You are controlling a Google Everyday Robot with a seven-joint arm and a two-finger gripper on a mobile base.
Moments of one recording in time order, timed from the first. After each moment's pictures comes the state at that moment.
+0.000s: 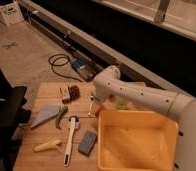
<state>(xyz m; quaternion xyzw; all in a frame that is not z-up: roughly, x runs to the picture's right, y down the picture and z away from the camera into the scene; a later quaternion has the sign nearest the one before) 0.017 0.093 0.848 -0.29 0.00 0.29 0.91</state>
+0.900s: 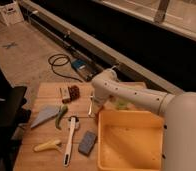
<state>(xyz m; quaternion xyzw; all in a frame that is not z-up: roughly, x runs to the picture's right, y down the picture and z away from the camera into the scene) 0.018 0.119 0.873 -0.32 0.03 0.29 0.90</state>
